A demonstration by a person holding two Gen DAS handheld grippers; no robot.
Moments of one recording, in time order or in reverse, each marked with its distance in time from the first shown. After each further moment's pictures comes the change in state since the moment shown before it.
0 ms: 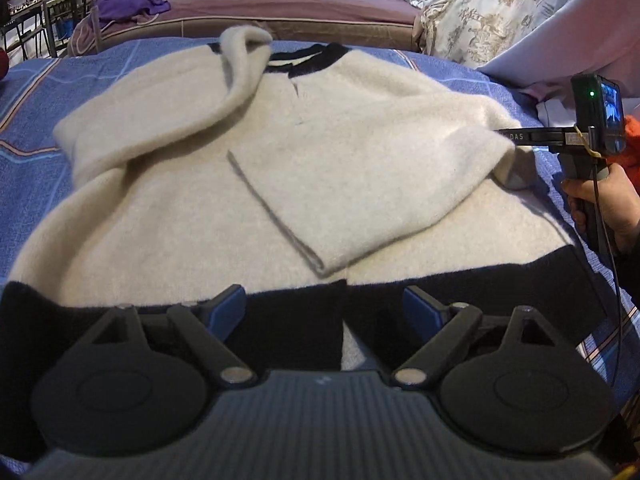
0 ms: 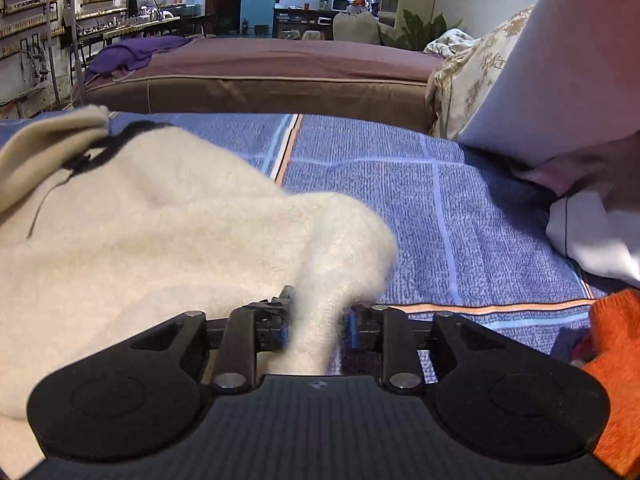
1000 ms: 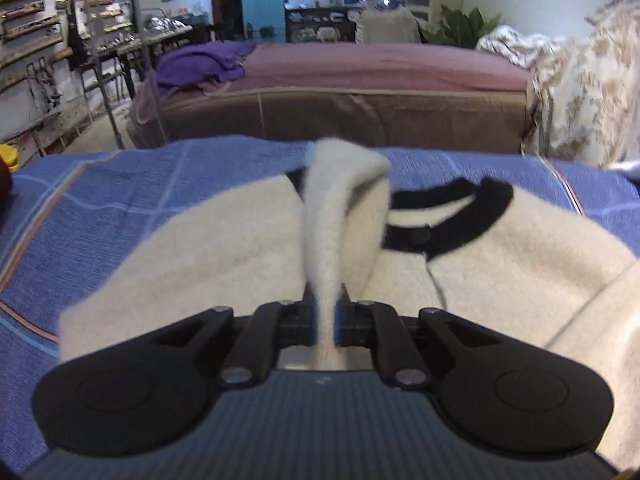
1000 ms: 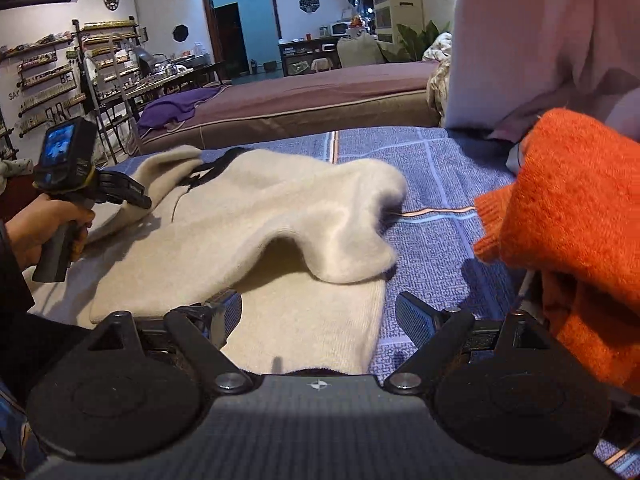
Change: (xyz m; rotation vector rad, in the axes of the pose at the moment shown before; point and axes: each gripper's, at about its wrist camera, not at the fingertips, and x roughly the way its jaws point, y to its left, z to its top) left arm 0.102 0.060 0.175 -0.069 -0.212 0.303; right arm -0.156 0.014 -0.064 0.232 -0.075 0.155
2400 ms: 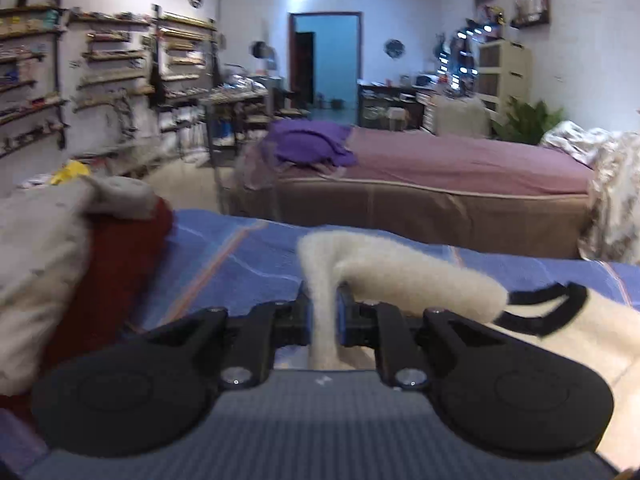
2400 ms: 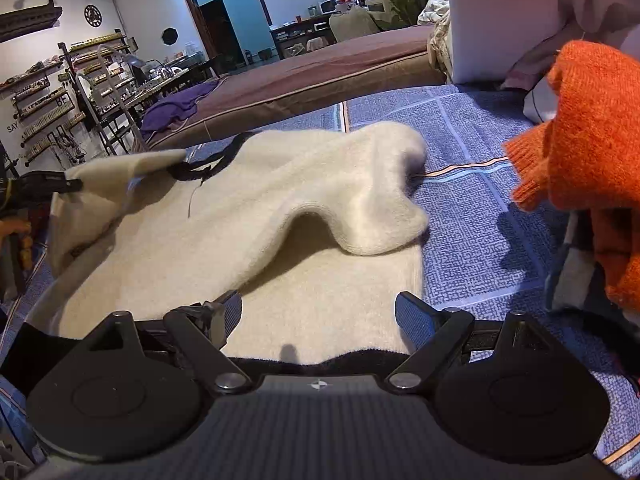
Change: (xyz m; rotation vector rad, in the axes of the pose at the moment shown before) left arm -0.096 0.130 -0.006 -0.141 -0.222 0.206; right arm 0.013 0.014 -0.014 0.091 0.062 0.086
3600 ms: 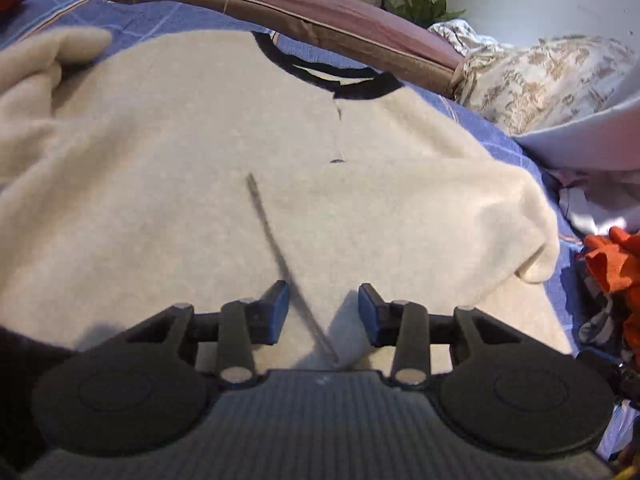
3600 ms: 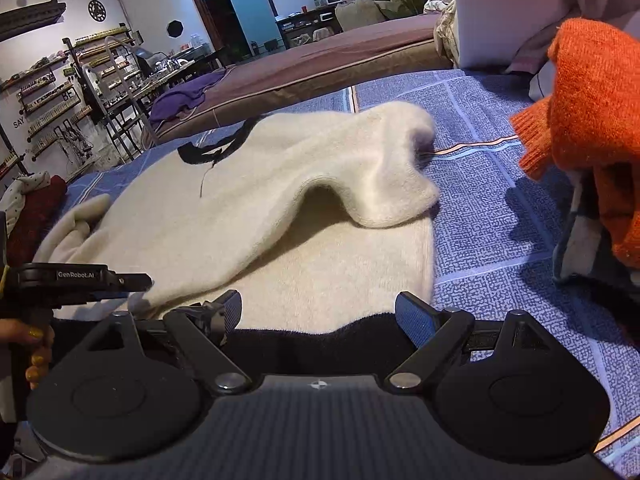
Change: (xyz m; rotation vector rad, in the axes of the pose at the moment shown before) left arm -0.059 -0.102 -0.136 -0.109 0.469 -0.536; right arm -0.010 -0.003 -0.015 0.018 0.033 -0.004
